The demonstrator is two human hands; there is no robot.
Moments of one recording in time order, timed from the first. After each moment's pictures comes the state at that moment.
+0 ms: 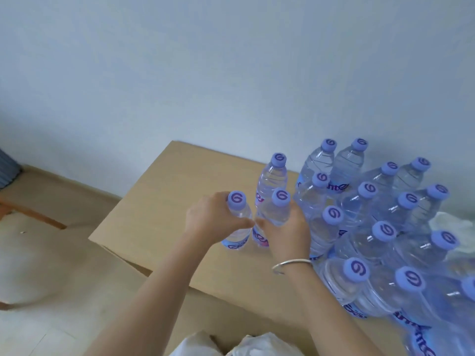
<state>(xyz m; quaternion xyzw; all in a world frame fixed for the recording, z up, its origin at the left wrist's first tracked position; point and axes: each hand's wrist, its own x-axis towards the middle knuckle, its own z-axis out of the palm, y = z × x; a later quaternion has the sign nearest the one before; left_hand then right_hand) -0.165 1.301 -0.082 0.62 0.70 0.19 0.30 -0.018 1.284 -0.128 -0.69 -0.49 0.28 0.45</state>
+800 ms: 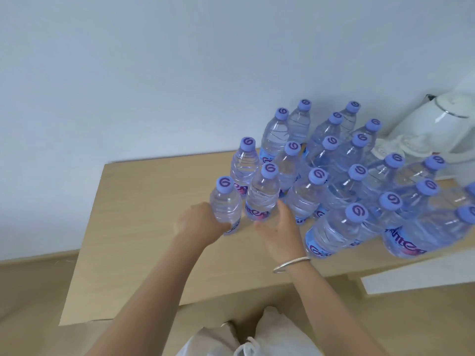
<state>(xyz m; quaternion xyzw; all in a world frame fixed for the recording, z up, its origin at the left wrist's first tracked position) -0.197 1.358 -0.108 0.76 0.59 -0.08 0.26 -0.065 1.261 -0.132 -0.76 -0.36 0.30 0.45</state>
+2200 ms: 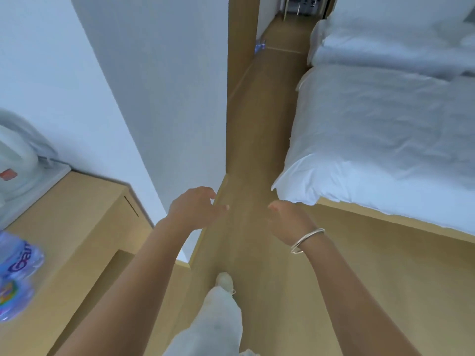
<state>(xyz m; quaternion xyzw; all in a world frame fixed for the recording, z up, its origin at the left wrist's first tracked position) 0.314 0.839 -0.090 0.96 0.03 -0.18 0.22 0.286 0.636 -0.094 -0.97 0.01 0.16 0.20</state>
